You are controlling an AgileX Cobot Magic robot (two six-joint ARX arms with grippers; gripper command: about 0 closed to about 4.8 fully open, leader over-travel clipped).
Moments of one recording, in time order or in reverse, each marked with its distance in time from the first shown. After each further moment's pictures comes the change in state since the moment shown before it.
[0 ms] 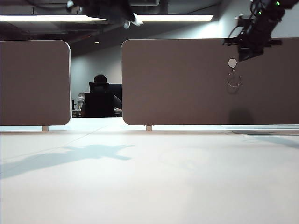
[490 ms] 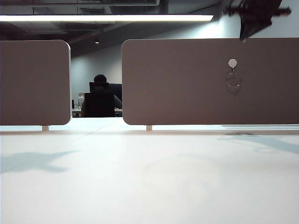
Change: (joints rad) left arm 0.008 -0.394 -0.003 -0.332 -0.145 -0.047; right arm 0.075 -0.445 -0.424 -0.127 -0.018 -0.068
